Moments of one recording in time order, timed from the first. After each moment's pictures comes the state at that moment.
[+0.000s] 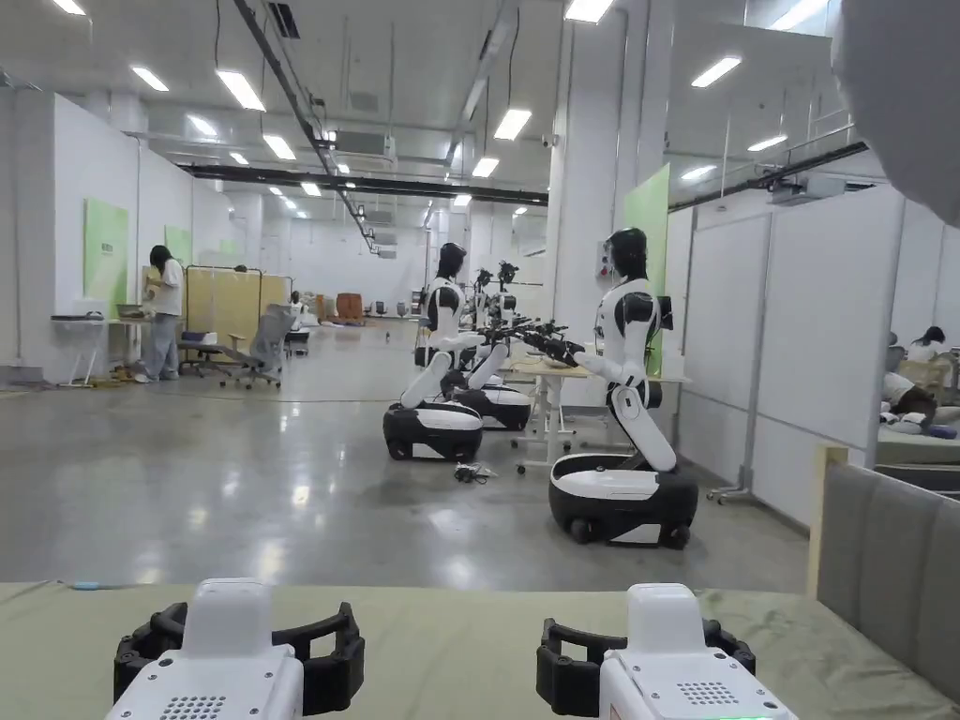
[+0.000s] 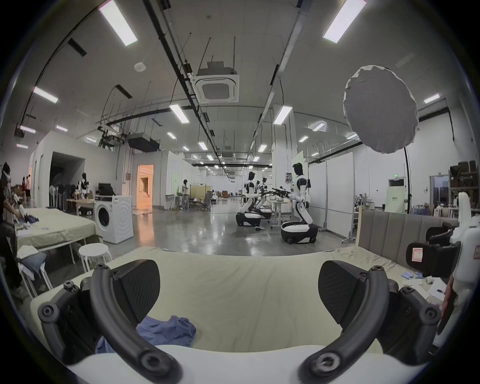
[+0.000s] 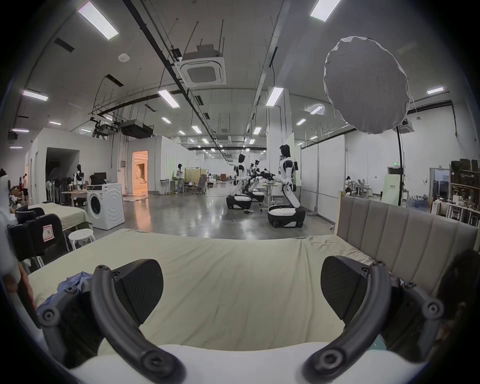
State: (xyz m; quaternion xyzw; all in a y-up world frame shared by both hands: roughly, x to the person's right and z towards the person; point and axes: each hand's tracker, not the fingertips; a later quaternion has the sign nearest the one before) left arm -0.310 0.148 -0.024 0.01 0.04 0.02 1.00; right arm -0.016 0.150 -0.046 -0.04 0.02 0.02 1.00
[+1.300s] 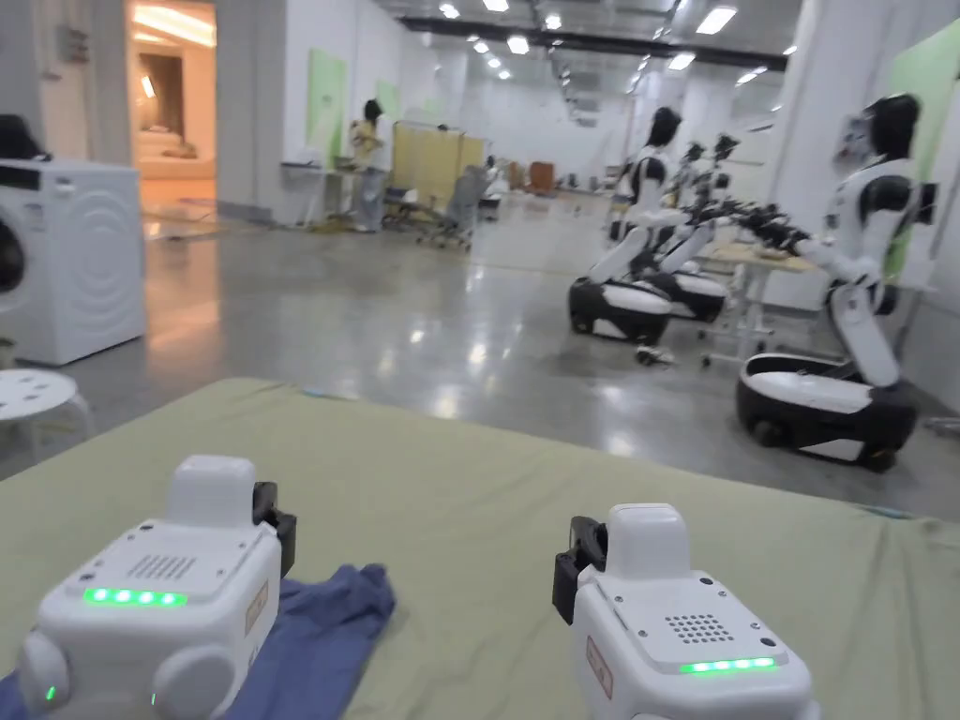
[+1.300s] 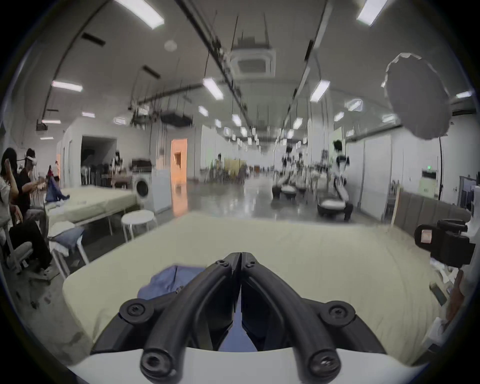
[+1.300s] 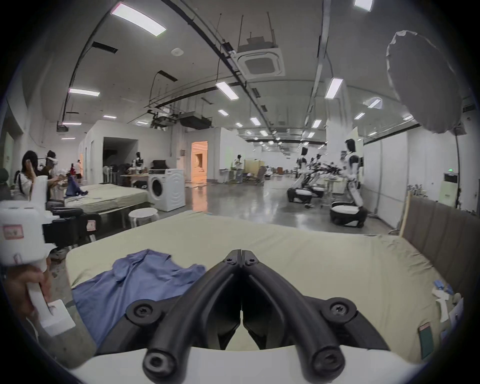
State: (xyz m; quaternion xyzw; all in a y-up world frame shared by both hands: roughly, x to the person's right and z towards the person) left arm -0.468 0.091 0.048 -0.10 0.15 0.04 0.98; right arm -0.177 0.097 -0.013 -0.06 0.22 0.04 0.97
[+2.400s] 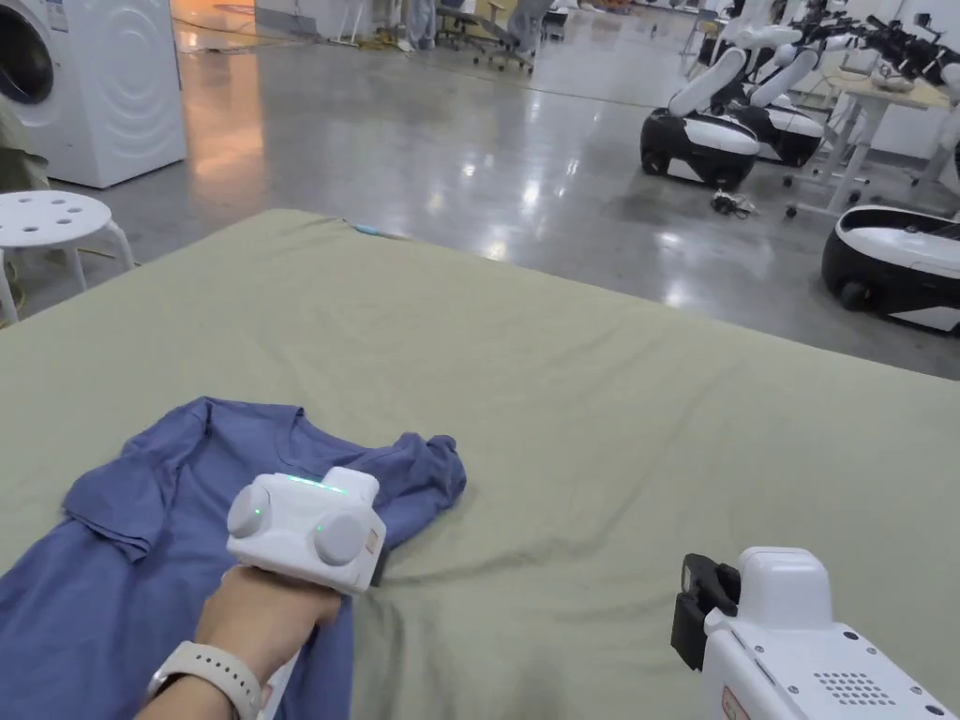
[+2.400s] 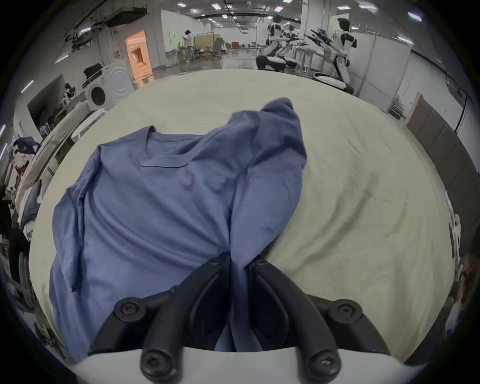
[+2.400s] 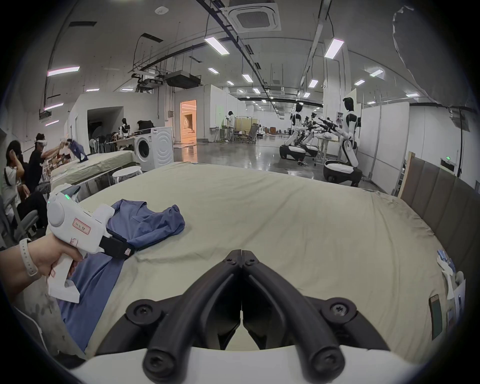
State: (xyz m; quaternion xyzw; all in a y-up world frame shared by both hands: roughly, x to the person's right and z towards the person) left arm -0.513 -0.106 -0.132 -0.48 0.09 0.04 0.87; right arm -0.156 -0.015 -0.075 -0.19 0.19 0.06 0.96
